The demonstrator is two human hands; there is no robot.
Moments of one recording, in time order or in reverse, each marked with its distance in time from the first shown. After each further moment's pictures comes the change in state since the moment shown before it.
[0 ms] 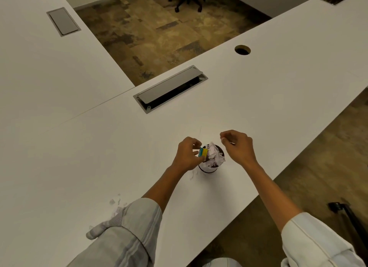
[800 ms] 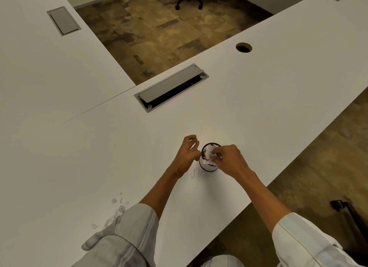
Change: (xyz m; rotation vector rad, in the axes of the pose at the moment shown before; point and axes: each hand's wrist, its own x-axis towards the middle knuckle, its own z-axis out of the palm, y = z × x) left_hand -0.021 0.009 -0.015 -0.538 -0.169 -0.173; right_hand -0.023 0.018 0.028 -0.428 -0.241 -0.166
